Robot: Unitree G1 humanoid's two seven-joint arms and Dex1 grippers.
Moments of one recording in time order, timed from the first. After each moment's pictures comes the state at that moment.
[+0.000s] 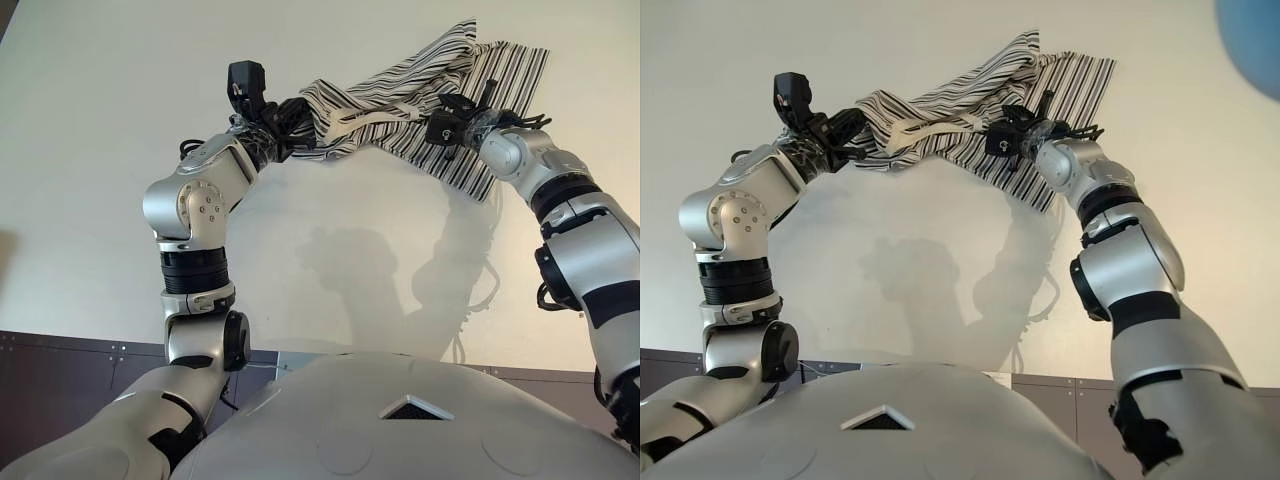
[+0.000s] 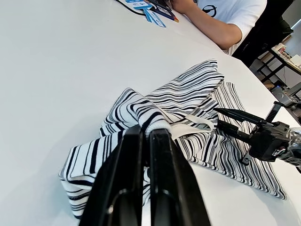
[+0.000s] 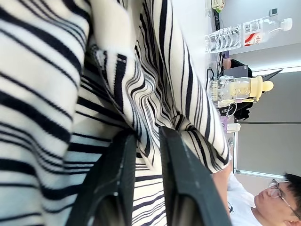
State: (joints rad) left arm -0.32 0.17 0.13 -0.07 -0.53 0.90 -0.24; right arm -0.84 -0.36 0.56 1.33 -0.71 -0.52 -0.01
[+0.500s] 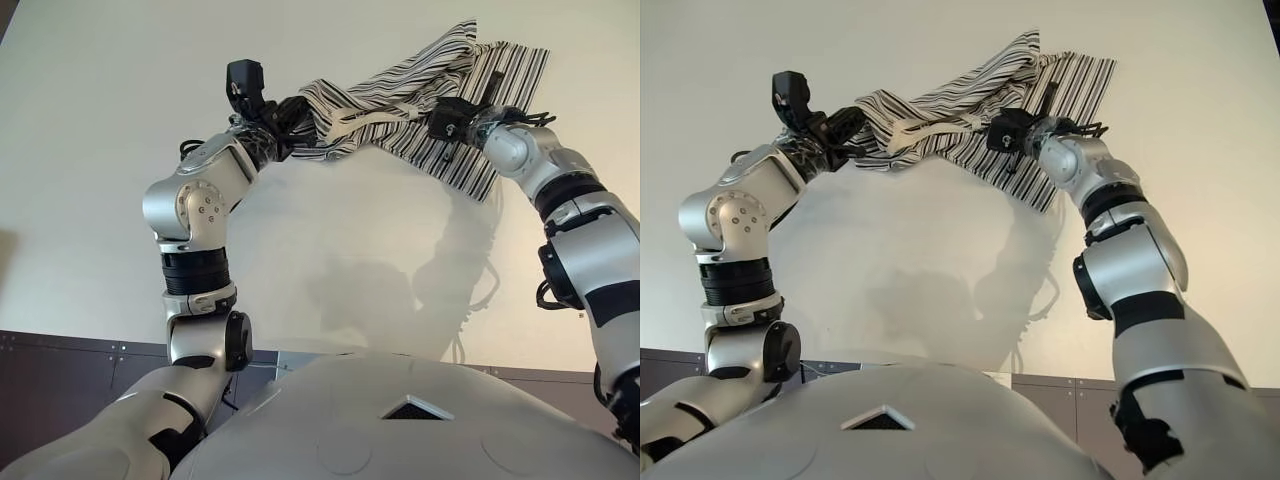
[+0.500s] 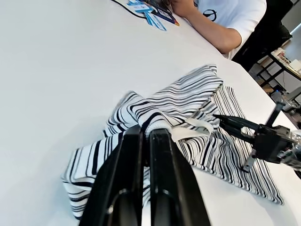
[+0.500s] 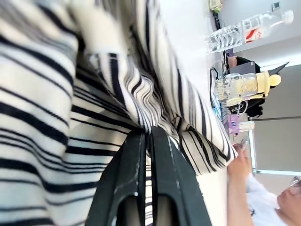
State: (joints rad) left arm -0.32 0.16 0.16 -0.10 -0.54 0.91 -0.21; right arm -0.82 -0.39 0.47 1.31 -0.58 -0.62 0.15
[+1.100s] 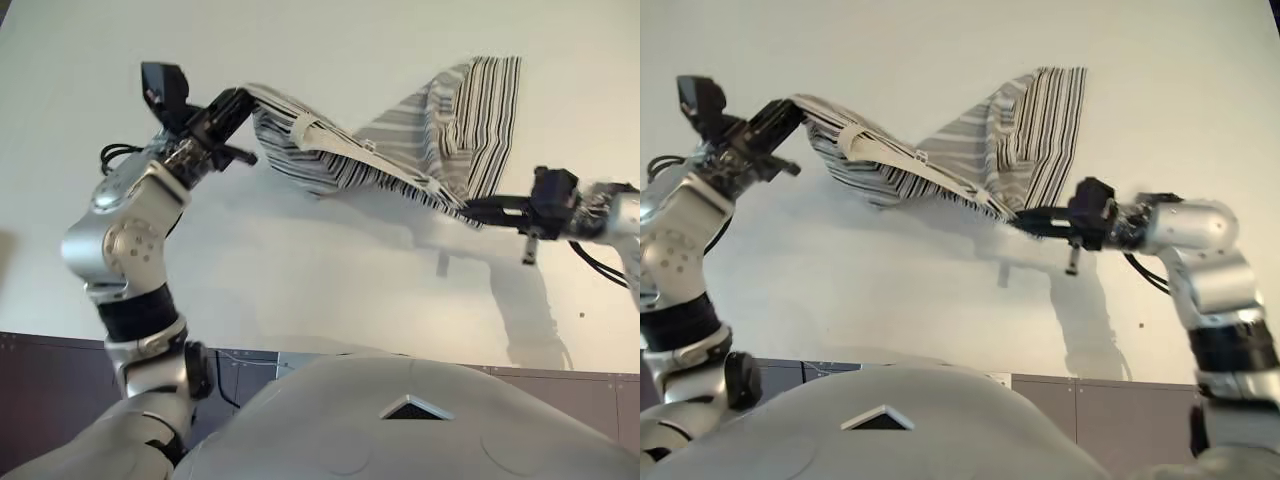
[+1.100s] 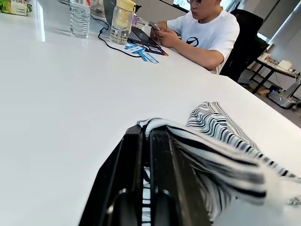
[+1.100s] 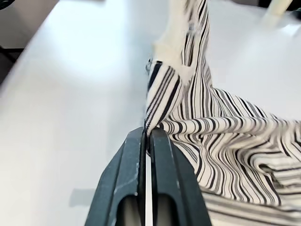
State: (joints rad) left arm -0.02 0.43 0.26 -0.42 -0.57 0.79 -0.51; right arm 0.12 -0.98 0.07 -0.25 0.55 0.06 1.20
